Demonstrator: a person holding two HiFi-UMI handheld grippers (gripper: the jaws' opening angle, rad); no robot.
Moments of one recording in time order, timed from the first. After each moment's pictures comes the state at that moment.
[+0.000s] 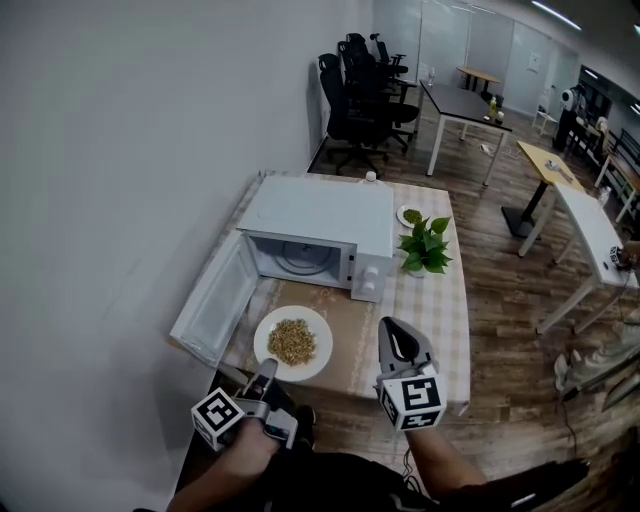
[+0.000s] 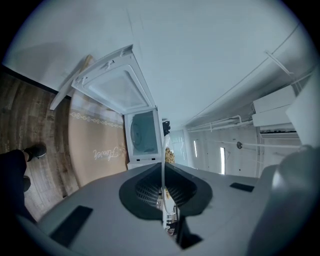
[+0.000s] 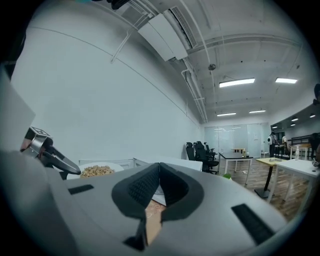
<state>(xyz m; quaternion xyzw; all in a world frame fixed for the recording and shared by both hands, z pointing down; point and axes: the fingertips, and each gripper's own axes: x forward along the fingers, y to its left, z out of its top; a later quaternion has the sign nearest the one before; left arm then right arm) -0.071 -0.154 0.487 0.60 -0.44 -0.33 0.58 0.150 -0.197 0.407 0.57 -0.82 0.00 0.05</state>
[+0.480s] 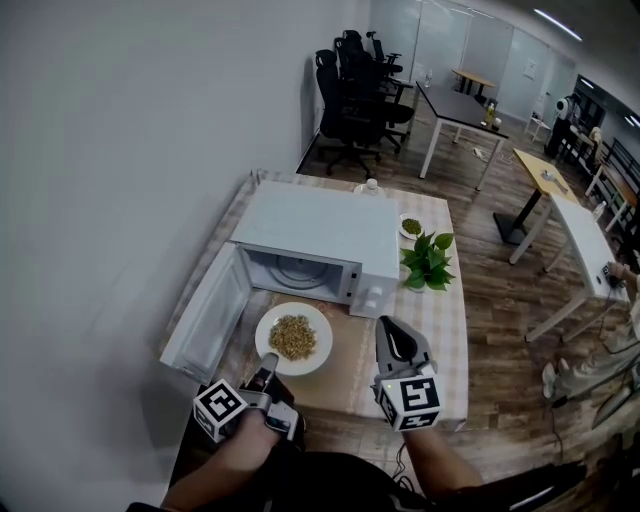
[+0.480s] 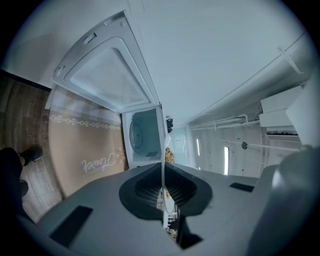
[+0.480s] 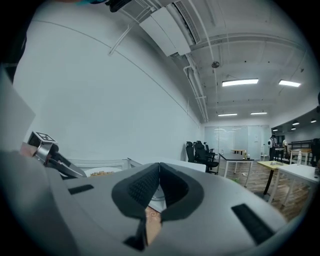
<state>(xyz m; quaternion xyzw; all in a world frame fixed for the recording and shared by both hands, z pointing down) -0.084 -0.238 0.510 0.60 -0.44 -0.31 0.59 0.129 -0.265 0.403 0.57 -0.82 -0.01 0.07</state>
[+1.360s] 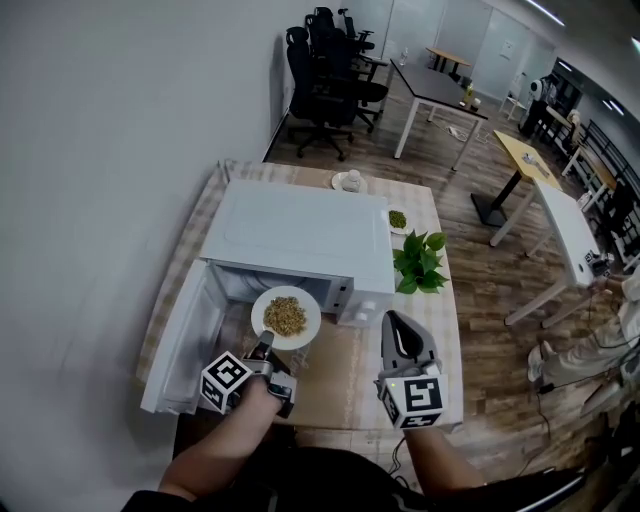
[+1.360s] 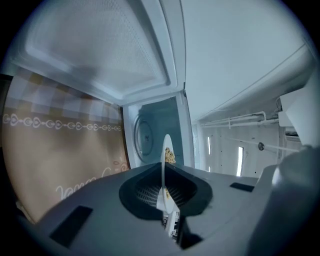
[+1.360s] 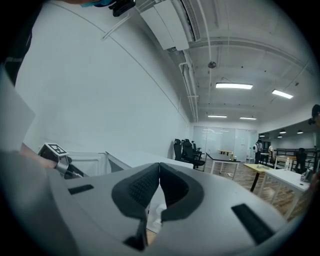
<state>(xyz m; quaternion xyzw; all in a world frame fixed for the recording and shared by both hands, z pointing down) -0.069 -0.380 0.588 0.57 -0.46 -0.27 0.63 0.157 -0.341 0.418 0.63 -0.77 -0.02 0.10</state>
